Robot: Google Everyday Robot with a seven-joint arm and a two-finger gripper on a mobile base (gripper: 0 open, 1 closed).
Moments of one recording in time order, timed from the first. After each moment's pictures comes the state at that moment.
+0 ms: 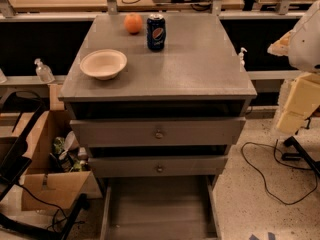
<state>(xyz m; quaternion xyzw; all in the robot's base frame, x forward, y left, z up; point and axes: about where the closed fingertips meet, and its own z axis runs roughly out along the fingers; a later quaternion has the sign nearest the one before) 0.438 -0.216 0.977 -0.60 0.78 -0.04 0.16</state>
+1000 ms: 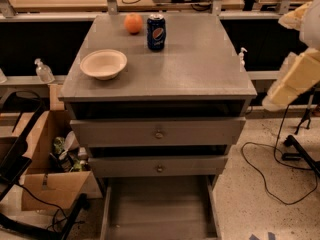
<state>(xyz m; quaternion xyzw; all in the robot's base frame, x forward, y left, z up) 0.473 -0.223 1.010 -0.56 0.78 -0.04 0.28</state>
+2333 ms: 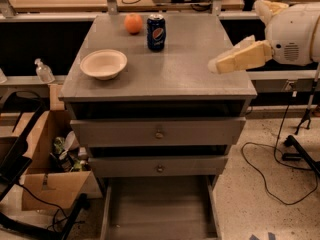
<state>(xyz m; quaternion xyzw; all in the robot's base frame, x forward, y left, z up) 0.556 -0.161 1.029 -0.42 0.69 0.11 0.58</state>
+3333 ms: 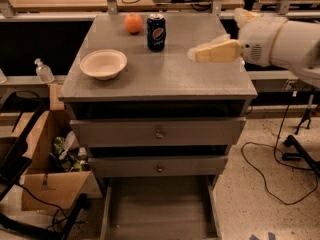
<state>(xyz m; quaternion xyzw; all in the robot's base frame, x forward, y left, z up) 0.617 -0.140 1.008 -0.35 0.67 0.18 0.63</state>
